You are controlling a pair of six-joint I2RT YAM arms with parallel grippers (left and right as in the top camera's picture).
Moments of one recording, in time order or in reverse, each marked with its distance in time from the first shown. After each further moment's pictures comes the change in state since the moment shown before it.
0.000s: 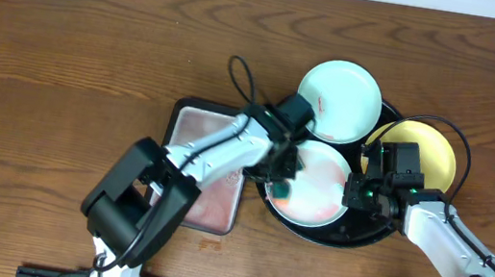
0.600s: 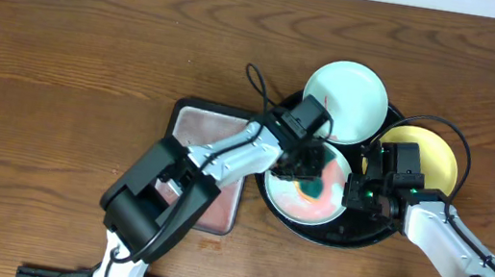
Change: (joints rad) left arm -0.077 0.078 -0.007 0.357 0.189 -0.075; right arm 0.000 0.000 0.000 -0.005 -0.003 0.000
